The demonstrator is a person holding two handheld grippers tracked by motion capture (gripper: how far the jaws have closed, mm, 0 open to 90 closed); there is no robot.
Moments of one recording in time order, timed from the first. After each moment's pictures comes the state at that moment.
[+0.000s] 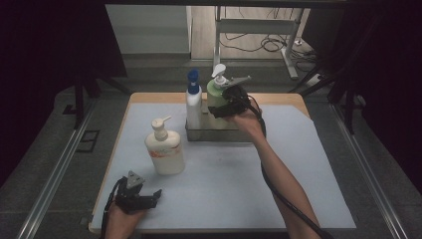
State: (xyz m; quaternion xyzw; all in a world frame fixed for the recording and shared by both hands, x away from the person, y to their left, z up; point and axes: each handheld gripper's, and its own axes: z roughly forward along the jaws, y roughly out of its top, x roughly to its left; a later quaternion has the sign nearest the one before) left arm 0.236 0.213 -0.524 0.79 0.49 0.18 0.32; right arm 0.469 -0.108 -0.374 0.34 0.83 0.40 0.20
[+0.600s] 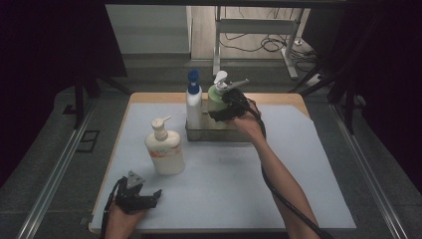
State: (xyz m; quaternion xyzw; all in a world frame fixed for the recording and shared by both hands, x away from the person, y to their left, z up) left arm 0.236 0.213 -0.524 0.79 0.49 0.18 0.32; right arm 0.475 -0.108 -0.391 0.34 0.84 0.38 0.18
